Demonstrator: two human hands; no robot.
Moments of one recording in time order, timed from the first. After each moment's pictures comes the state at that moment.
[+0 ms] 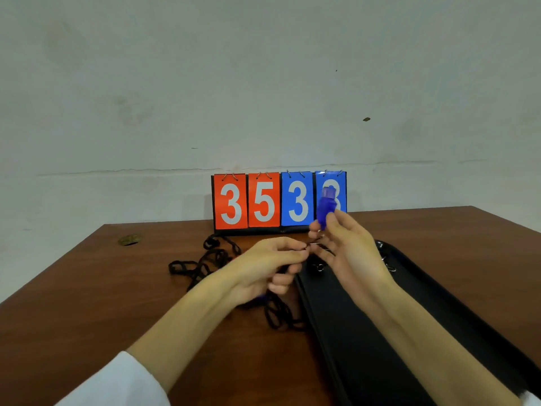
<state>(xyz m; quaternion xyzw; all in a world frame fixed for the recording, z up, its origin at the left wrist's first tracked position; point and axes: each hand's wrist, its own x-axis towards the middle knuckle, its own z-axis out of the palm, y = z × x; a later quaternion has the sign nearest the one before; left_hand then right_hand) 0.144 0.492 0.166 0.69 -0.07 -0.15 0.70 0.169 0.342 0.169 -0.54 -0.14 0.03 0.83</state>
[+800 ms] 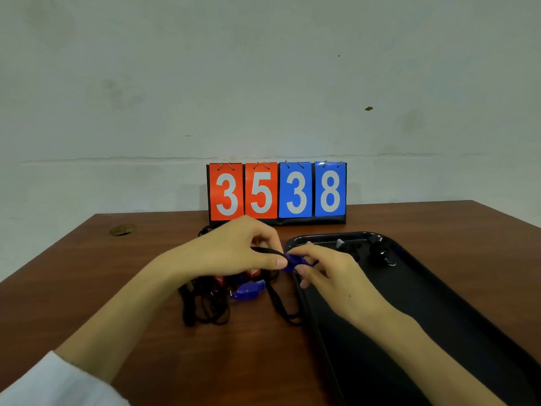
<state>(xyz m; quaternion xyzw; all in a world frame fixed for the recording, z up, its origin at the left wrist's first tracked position) 0.133 0.523 0.193 0.93 -0.20 0.00 0.31 0.162 0.335 0.135 -0.88 -0.32 -0.08 0.35</state>
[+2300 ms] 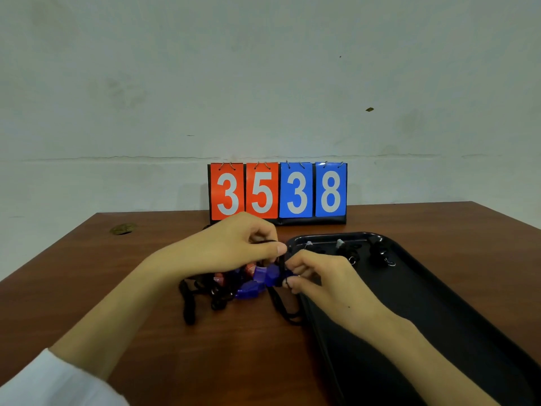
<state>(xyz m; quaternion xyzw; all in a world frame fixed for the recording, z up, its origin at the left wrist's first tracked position) 0.128 0.524 0.198 0.93 -0.20 0.04 0.32 0.153 0.336 0.136 -0.85 -0.38 -0.08 0.35</state>
